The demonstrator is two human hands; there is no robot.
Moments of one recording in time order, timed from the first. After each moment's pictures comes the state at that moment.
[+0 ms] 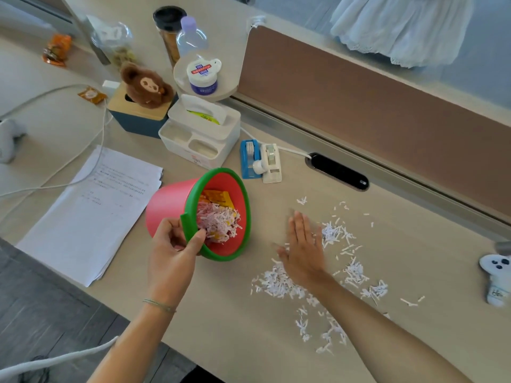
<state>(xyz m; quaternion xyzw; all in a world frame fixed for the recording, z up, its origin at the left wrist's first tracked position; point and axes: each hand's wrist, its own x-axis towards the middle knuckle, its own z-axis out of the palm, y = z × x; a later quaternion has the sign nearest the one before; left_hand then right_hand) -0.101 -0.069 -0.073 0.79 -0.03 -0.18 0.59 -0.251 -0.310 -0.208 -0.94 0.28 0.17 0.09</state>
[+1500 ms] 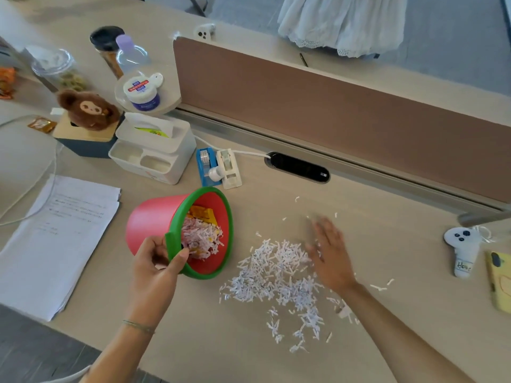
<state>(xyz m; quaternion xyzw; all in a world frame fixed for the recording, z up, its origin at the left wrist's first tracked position) -0.136 -0.115 -0.065 0.82 -0.08 -0.18 0.54 -0.370 -0.406 -0.197 -0.91 0.34 0.02 0.23</state>
